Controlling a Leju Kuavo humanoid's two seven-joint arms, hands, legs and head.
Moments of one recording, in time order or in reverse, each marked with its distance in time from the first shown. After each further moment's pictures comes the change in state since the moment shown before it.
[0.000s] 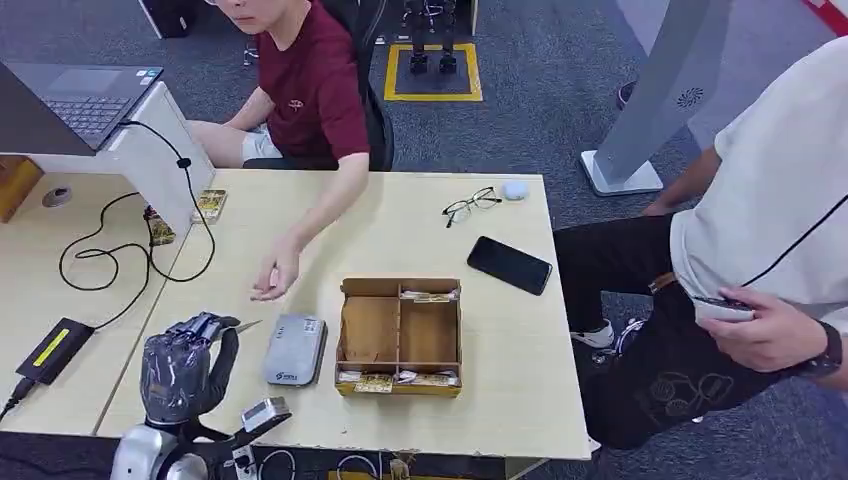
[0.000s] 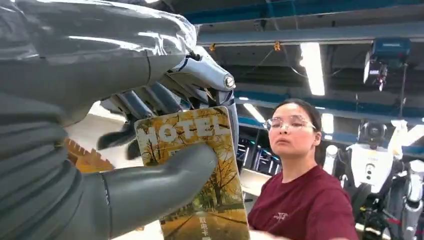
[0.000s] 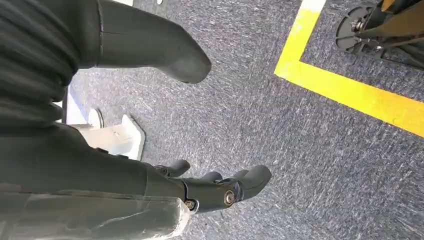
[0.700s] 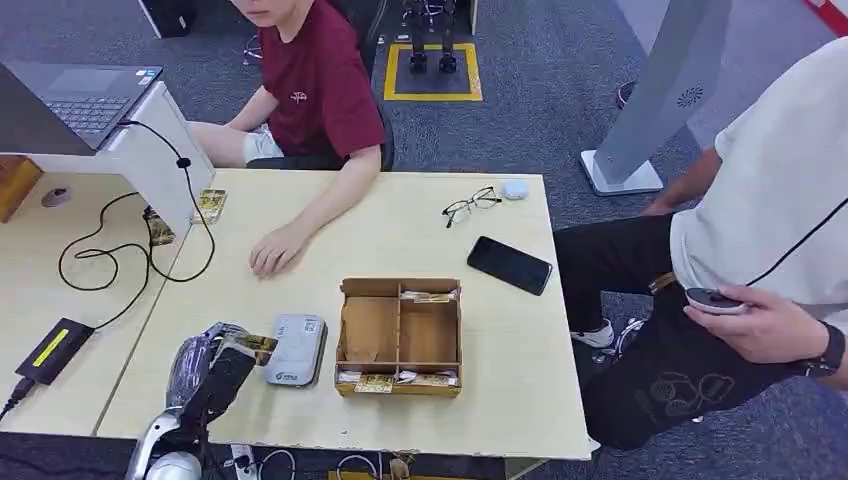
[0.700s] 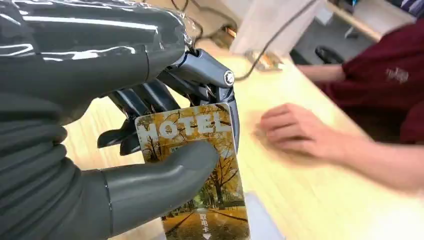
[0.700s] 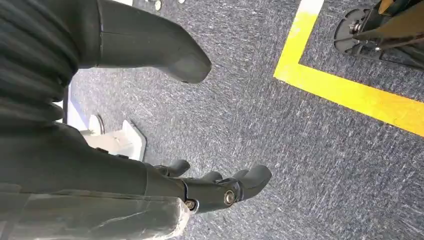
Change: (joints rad) left arm -0.014 0.132 -0.175 0.039 0.579 -0.461 0.409; right arm 0.006 0.011 0.000 0.000 -0.022 -0.021 0.001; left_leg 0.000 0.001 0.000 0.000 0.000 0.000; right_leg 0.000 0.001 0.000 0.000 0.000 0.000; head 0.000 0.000
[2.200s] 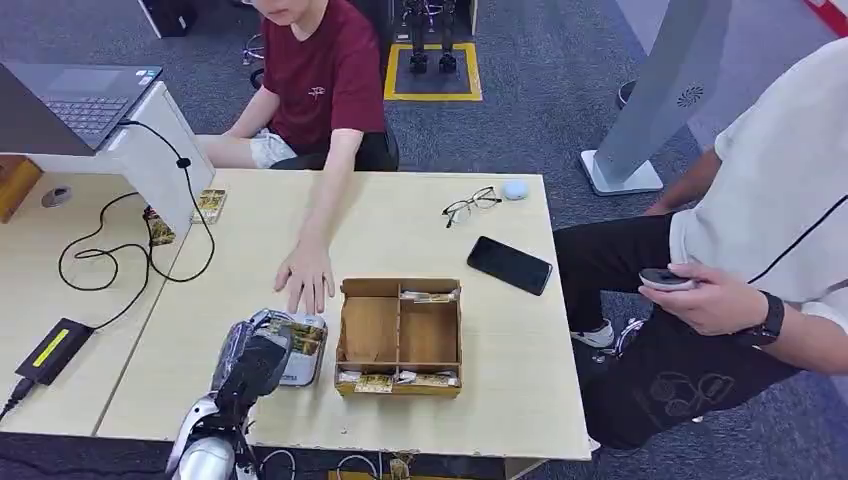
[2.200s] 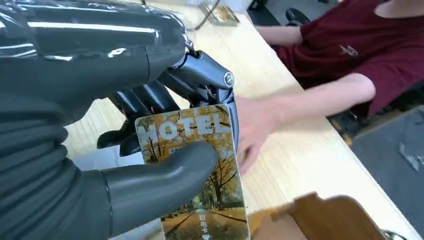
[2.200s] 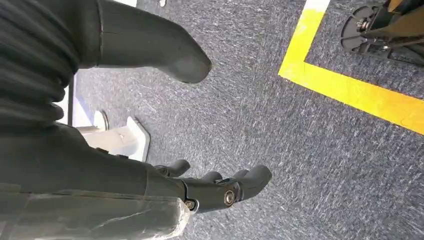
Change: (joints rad) left arm -0.080 -0.036 -0.167 0.003 0.116 0.033 0.023; right arm -0.002 0.001 0.019 0.000 0.007 -0.002 0.026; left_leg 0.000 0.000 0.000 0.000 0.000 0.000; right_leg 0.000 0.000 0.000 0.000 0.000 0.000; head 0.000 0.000
